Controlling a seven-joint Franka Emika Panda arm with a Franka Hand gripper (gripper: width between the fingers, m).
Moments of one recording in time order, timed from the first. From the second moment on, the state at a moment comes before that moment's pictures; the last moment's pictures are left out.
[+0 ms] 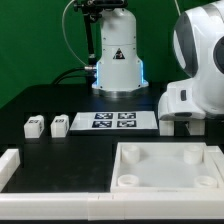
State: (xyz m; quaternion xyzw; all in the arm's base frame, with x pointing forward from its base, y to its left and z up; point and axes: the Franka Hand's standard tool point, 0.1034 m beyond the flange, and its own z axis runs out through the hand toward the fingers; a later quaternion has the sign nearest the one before) arm 0.364 0.178 0.008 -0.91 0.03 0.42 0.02
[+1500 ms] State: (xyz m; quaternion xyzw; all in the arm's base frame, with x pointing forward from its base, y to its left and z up) arm 0.436 0.141 0.090 -0.94 0.00 0.34 0.05
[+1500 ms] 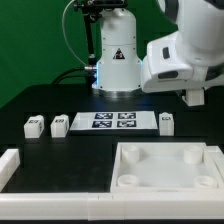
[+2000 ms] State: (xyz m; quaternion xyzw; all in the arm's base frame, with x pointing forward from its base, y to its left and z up) arm 0.517 0.080 0.145 -0.99 -0.06 0.11 0.07
